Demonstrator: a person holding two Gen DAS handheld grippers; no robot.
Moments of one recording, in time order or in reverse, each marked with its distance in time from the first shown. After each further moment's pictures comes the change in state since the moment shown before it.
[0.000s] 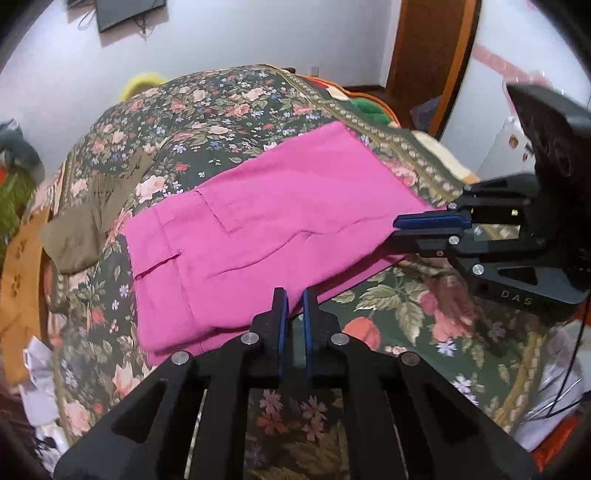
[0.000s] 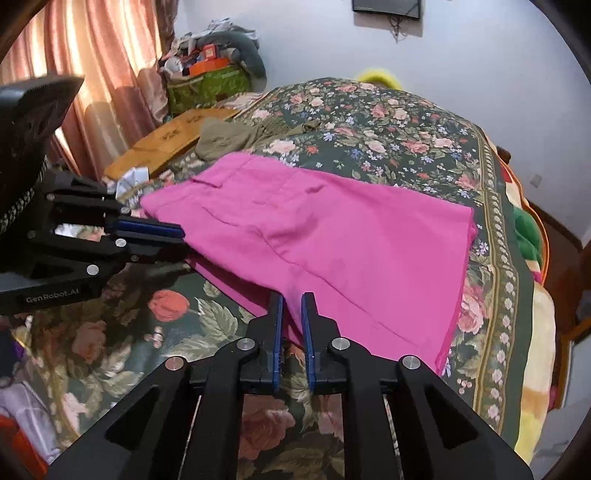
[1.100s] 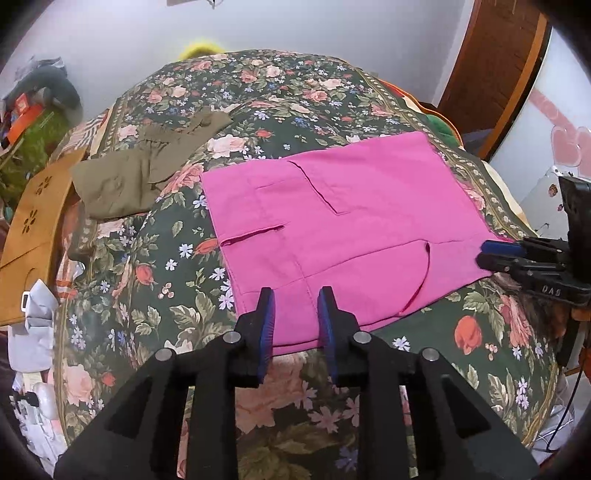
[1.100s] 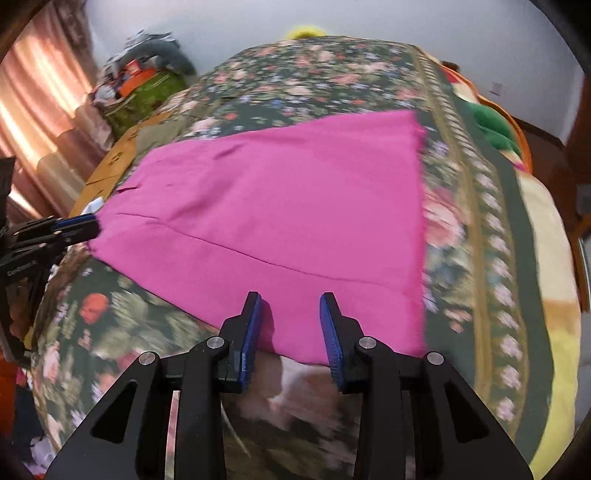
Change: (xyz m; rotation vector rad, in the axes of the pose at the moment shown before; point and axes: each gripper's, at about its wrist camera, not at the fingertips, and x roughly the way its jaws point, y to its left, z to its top) left arm 0.010 0.073 -0.022 -0.194 0.016 0.094; right arm 0.018 -0.057 -0.038 0.321 0.108 -0.039
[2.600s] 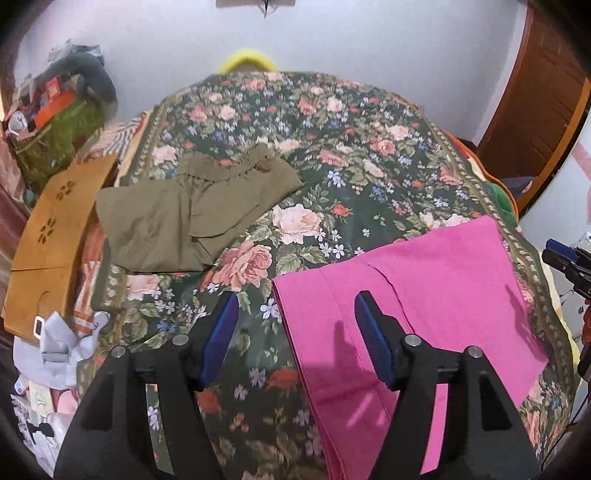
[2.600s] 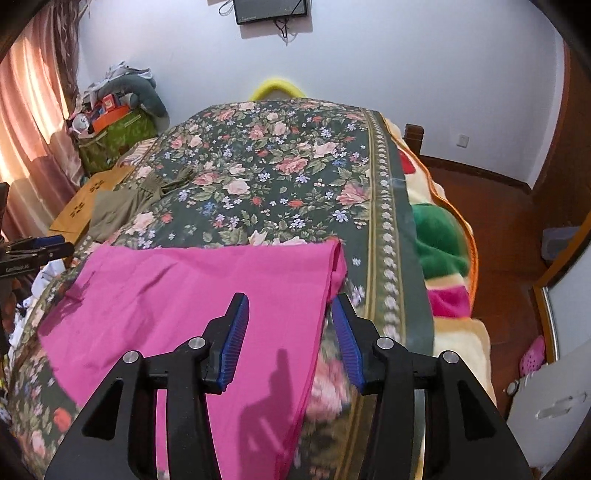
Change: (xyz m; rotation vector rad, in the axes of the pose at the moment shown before) left arm 0.038 0.073 0.099 -0.141 -0.049 0.087; right arm -0.019 -0.045 0.104 -0.055 -0.176 -0.150
